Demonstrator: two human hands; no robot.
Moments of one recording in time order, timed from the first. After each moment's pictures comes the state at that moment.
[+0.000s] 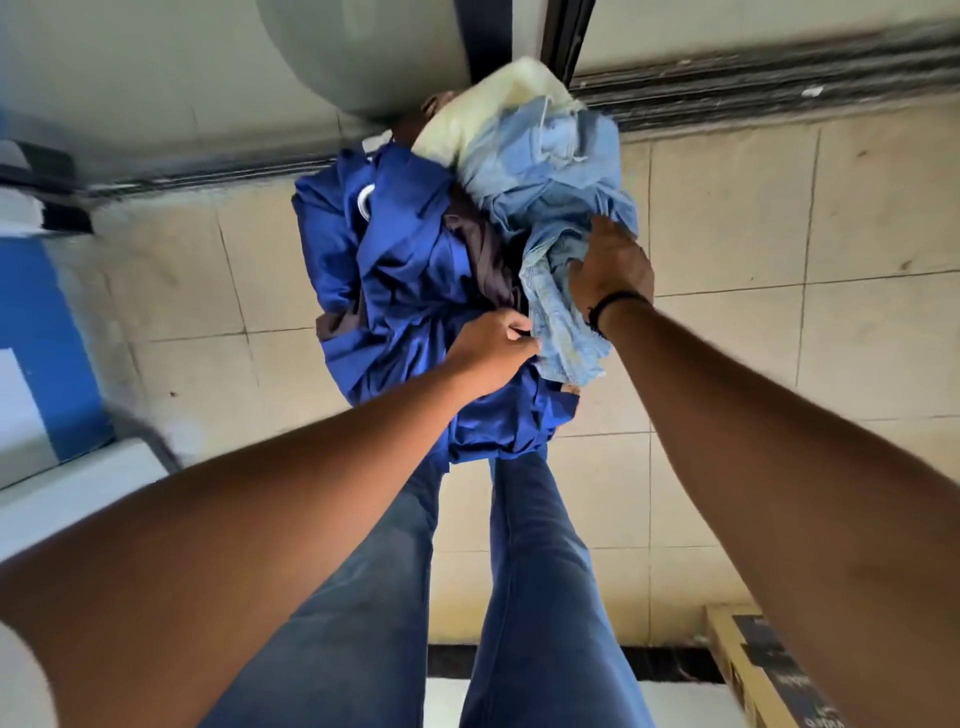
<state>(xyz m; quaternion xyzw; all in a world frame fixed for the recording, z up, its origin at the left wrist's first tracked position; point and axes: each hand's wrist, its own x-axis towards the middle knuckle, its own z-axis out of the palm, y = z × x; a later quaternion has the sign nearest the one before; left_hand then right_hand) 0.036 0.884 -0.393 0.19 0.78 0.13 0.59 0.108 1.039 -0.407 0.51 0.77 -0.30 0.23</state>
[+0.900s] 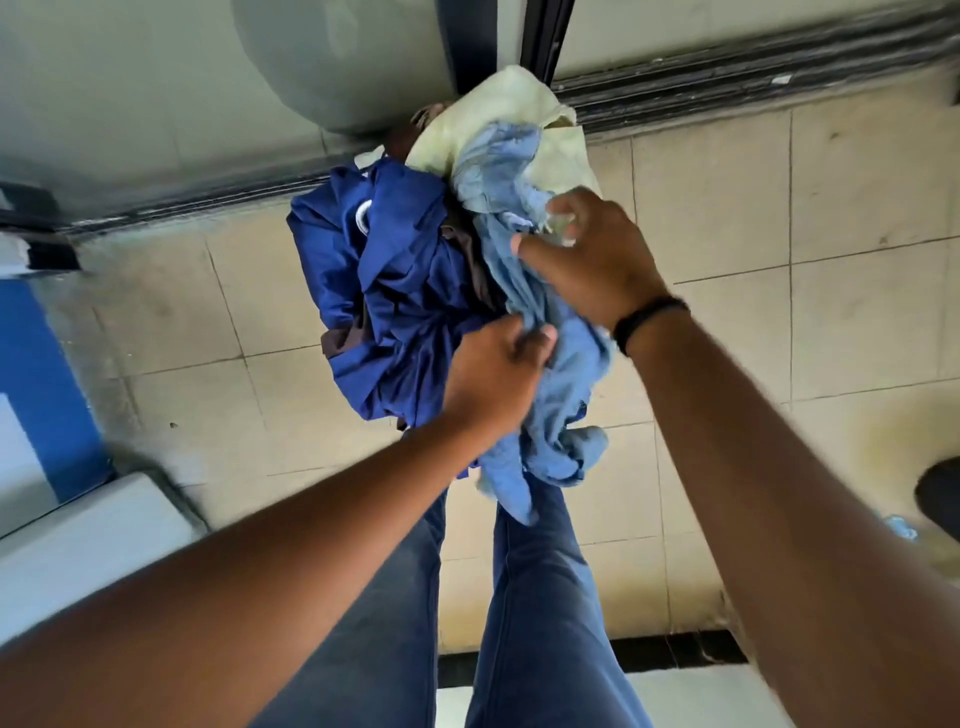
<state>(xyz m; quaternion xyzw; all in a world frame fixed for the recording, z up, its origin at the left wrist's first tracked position) 0.045 0.871 -0.321 0.24 0.81 0.28 0.45 0.083 1.020 -0.310 0.51 0.72 -0.46 0.09</state>
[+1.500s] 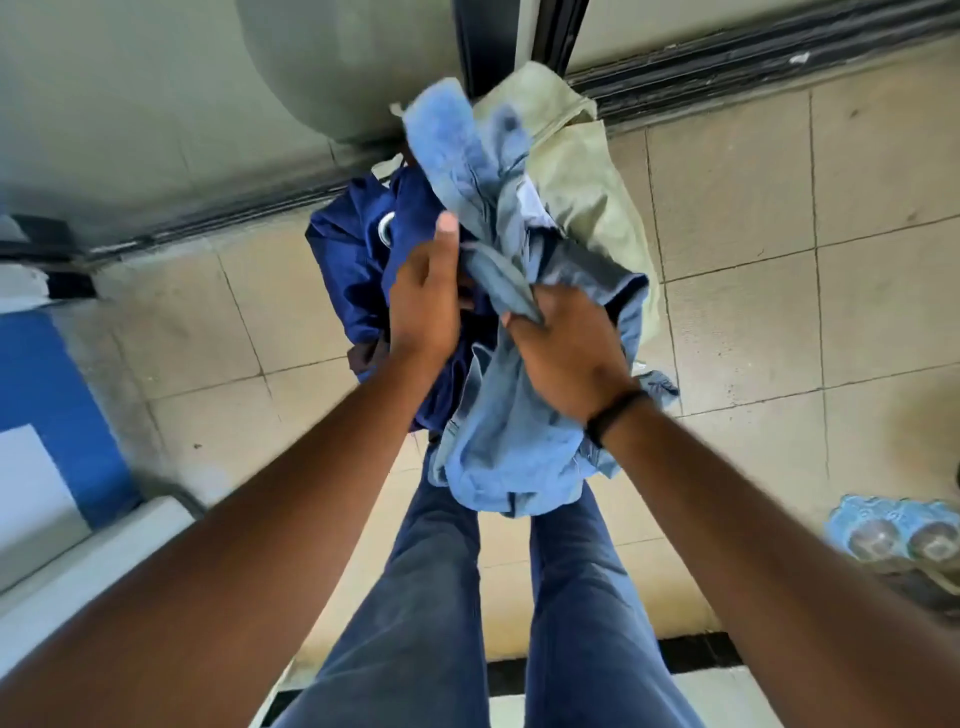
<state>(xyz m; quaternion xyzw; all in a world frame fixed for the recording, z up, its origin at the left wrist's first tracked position) -0.057 0.877 -0.343 0.04 0.81 0.39 0.44 0.070 0.938 -0.300 0.49 0.71 -0.49 0.08</state>
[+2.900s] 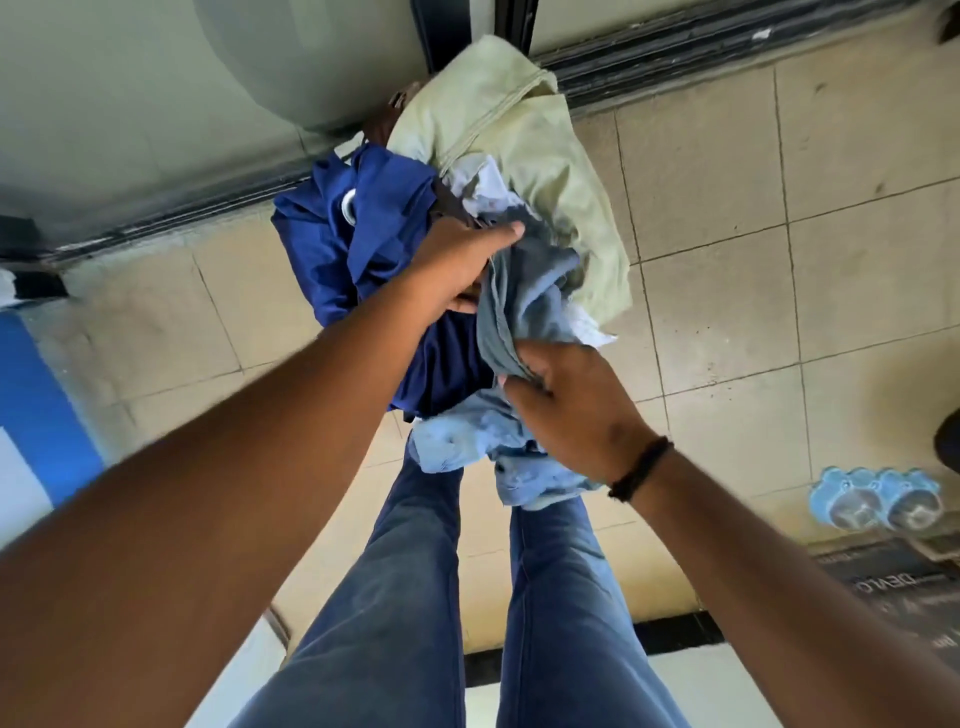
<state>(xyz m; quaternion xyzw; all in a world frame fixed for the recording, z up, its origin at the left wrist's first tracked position) -0.034 0.922 -0.360 0.07 0.77 0.21 0.60 0.141 0.904 -0.282 0.42 0.74 -0.52 0.09</state>
